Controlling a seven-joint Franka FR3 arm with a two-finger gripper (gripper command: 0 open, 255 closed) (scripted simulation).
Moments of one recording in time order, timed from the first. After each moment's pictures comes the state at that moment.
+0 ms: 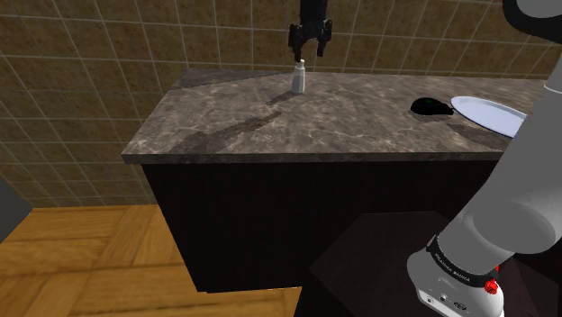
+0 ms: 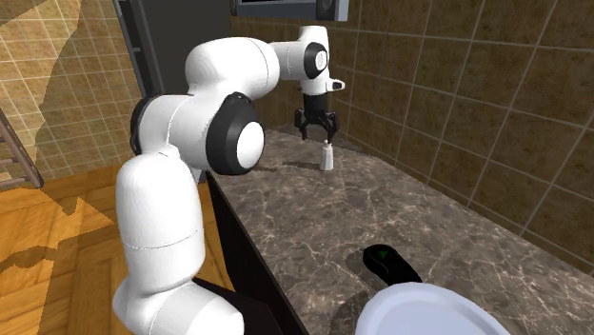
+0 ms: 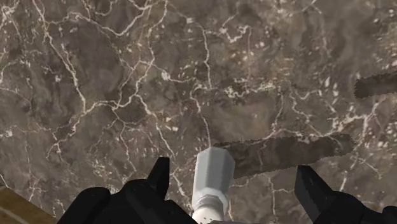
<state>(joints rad) -0.08 0.16 0.00 -1.49 -0.08 1.66 0.06</state>
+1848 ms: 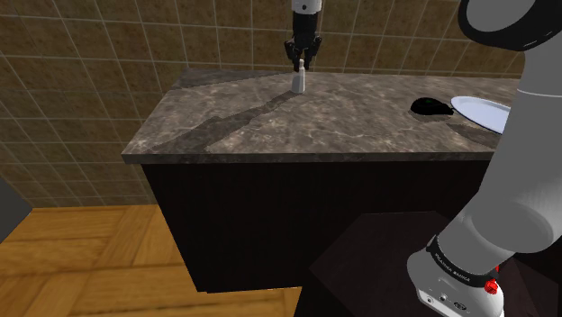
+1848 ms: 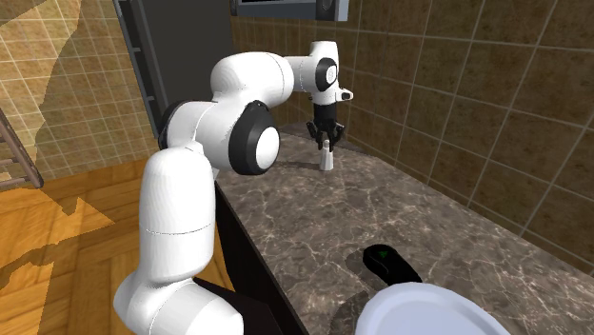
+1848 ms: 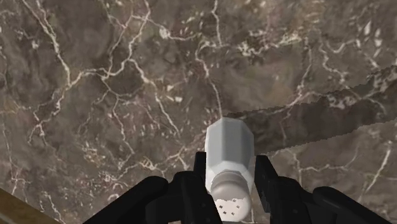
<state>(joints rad) -0.10 0.30 -0.01 -1.40 -0.07 1.72 0.07</state>
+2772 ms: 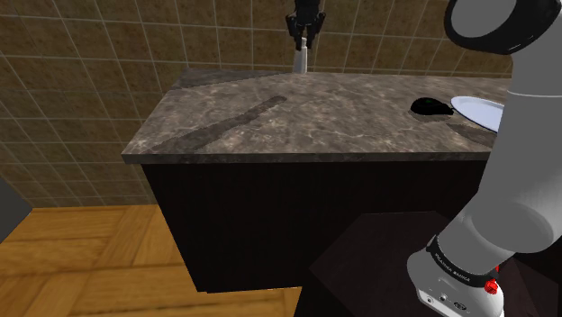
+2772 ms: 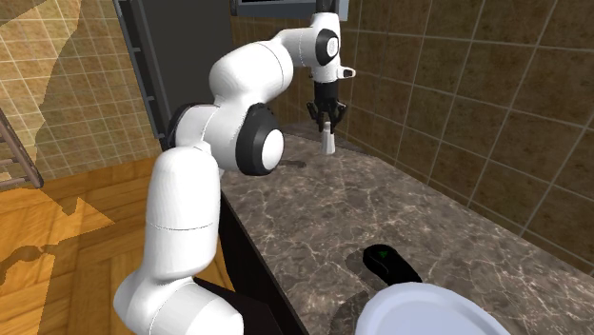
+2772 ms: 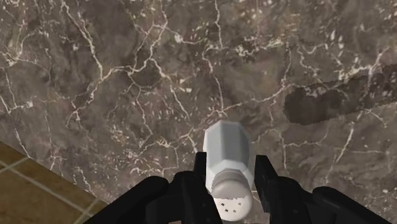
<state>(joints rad) -0.09 0.36 -0.01 -1.14 -0.07 1.51 0.06</state>
